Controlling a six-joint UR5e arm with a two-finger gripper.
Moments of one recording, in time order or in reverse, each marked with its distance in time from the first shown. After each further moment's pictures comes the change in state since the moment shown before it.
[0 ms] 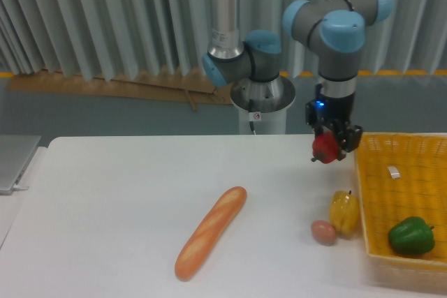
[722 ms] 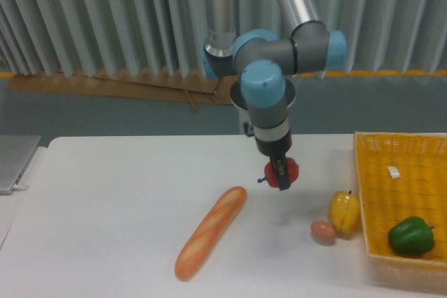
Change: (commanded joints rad) arm -0.192 -0.207 0.072 0.050 0.022 -0.058
